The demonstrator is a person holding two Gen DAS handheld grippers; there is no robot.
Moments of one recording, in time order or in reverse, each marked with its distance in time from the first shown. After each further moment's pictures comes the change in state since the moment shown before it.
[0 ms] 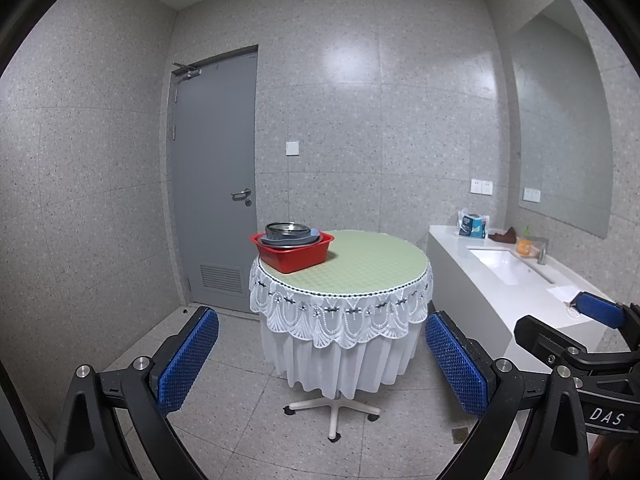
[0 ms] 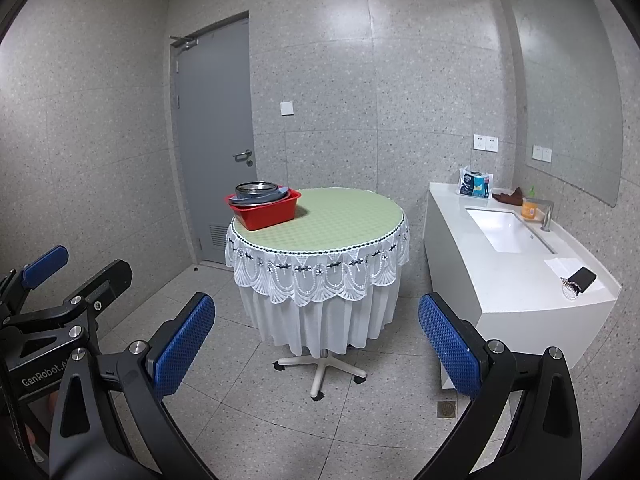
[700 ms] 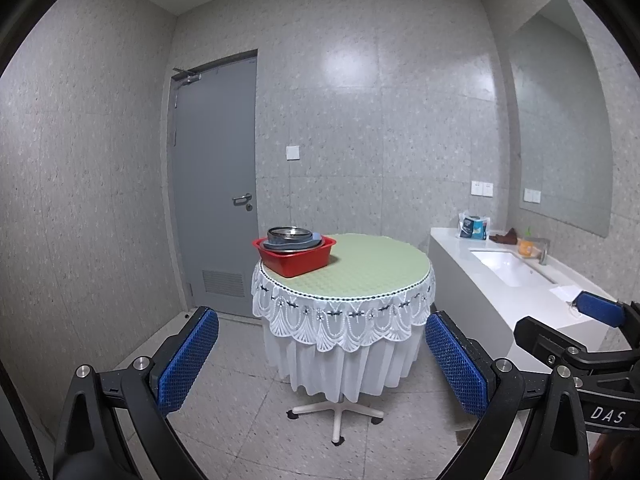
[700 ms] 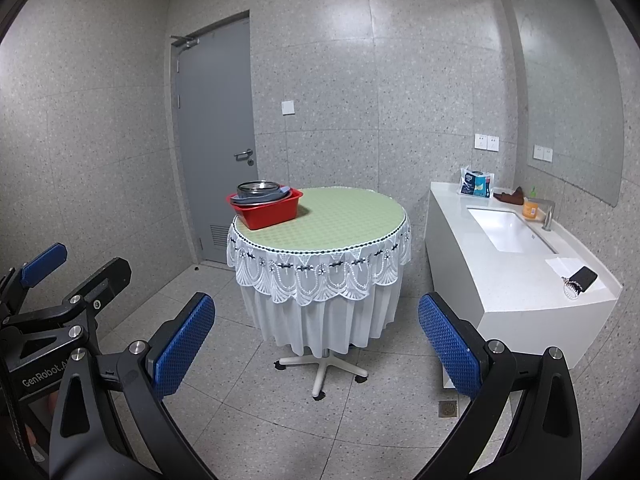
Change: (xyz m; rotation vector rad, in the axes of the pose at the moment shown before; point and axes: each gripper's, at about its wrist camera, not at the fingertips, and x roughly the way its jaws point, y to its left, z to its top) left arm 0.005 0.009 -0.005 0.016 -0.020 -0.001; right arm 0.001 0.003 0.003 -0.001 0.000 0.003
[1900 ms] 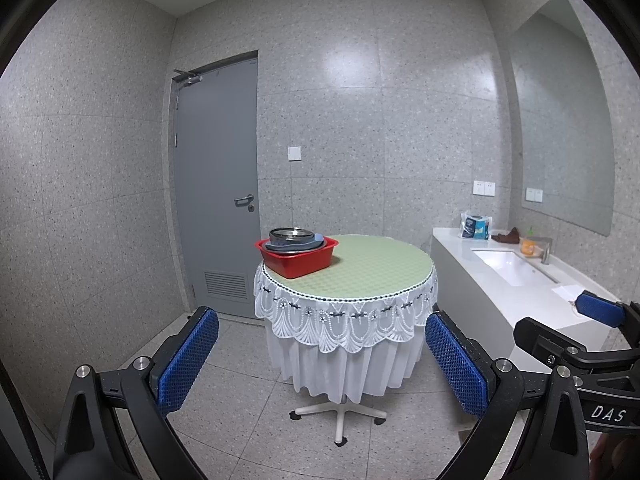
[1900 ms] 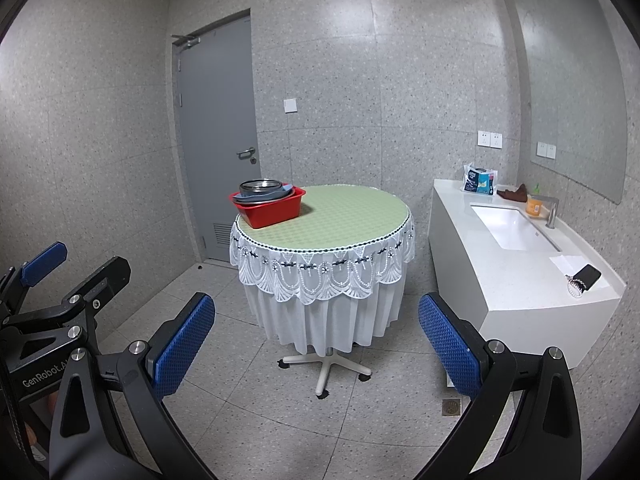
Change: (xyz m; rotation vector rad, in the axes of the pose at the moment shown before) left arm 0.006 0.002 -0.002 0.002 0.001 0.007; right arm 0.005 0.004 0.000 0.002 0.011 0.010
